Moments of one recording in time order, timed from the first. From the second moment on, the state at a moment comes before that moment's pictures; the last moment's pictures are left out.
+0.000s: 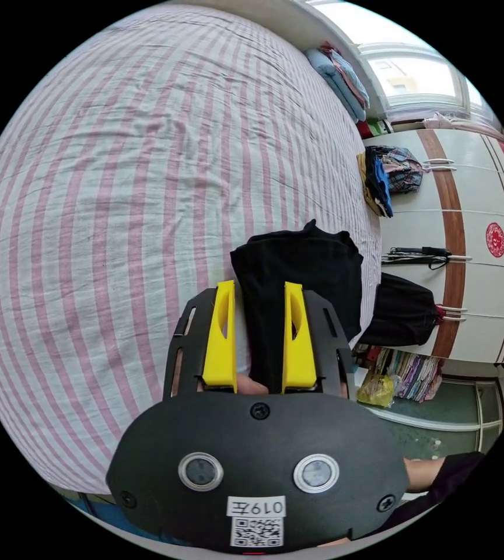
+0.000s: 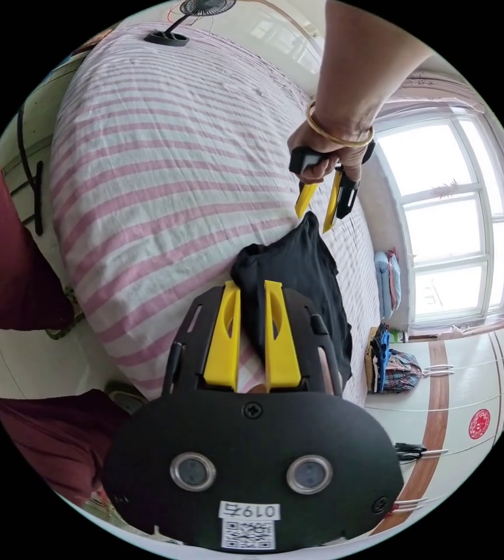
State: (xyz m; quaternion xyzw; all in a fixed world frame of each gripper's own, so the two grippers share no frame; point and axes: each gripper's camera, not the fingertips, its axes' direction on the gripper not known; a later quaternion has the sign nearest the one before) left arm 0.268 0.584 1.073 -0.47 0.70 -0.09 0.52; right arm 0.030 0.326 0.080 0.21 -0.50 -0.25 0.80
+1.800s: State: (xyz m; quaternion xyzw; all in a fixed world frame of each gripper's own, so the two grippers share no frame) left arm 0.557 0.315 0.950 -0.50 0.77 0.08 0.39; right arm 0.129 0.432 0.537 -0.10 -0.77 0.24 0.58
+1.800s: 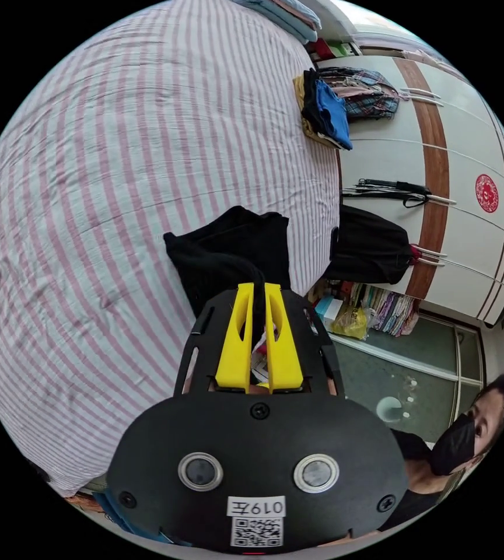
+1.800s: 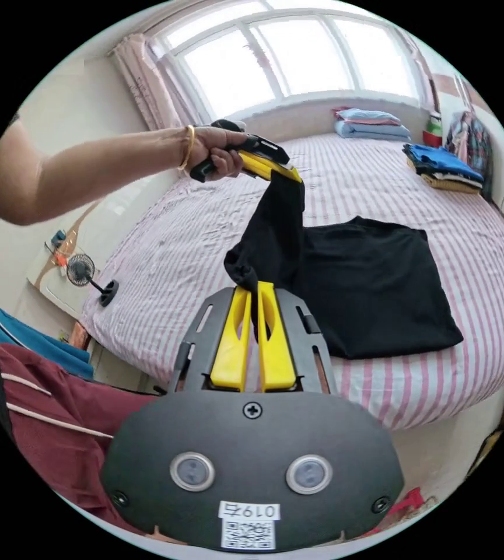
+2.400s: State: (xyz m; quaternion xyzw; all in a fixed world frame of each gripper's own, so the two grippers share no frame) left arm 0.790 0.250 0.773 -0.58 0.72 0.10 0.37; right arm 0.135 0.602 0.807 -0.32 -0.70 0.50 0.40
